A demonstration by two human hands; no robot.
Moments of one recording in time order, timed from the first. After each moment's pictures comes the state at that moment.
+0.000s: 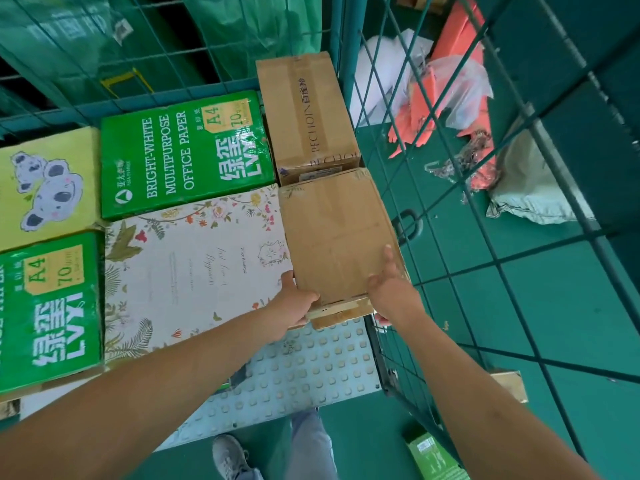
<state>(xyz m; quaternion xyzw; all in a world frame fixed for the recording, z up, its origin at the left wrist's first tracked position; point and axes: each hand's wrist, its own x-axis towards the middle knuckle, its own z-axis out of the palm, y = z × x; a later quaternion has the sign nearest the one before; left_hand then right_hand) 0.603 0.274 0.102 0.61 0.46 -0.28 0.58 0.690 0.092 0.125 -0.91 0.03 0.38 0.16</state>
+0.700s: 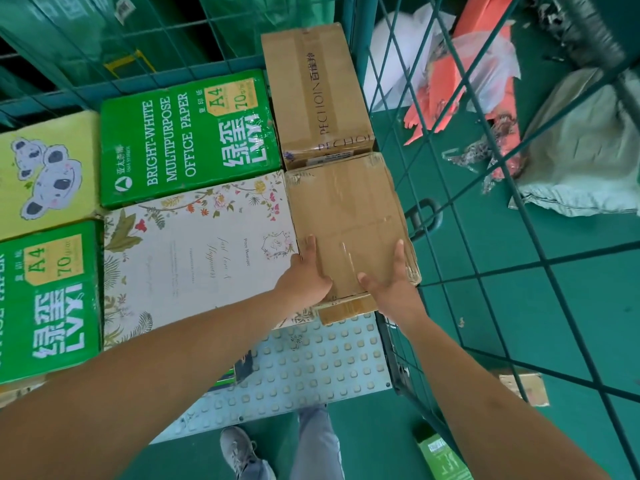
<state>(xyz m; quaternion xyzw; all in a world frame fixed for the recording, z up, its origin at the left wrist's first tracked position) 0.635 0.281 0.076 0.83 0.29 -0.32 0.35 0.685 0.092 0.081 -0.87 0.04 0.38 0.32</state>
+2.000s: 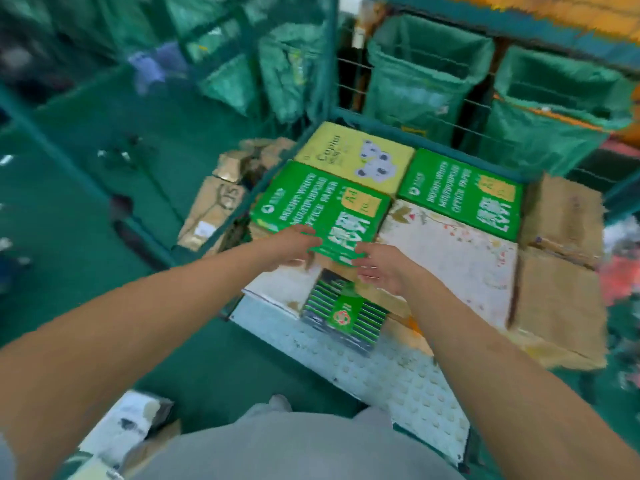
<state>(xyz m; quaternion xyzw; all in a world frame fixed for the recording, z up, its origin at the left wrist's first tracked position) 0.074 0.544 0.300 0.60 0.54 -0.01 0.60 0.247 0.416 0.317 -0.72 -0.14 0.58 0.35</state>
